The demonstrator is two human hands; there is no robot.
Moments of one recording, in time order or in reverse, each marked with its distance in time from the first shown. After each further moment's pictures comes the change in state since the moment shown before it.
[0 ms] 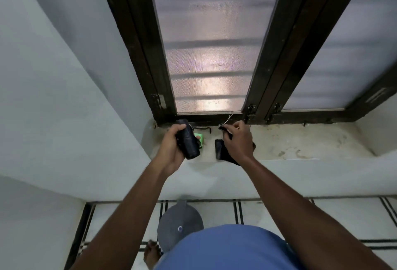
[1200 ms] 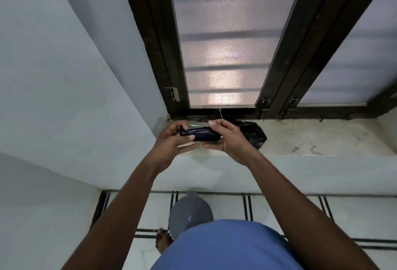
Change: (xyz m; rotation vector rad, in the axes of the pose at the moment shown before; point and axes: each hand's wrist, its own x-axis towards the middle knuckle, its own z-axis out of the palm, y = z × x) left_hand -0.028 0.024 -0.050 0.387 -0.105 0.166; right_hand -0.031 -0.097 -0.020 1.189 -0.604 0.441
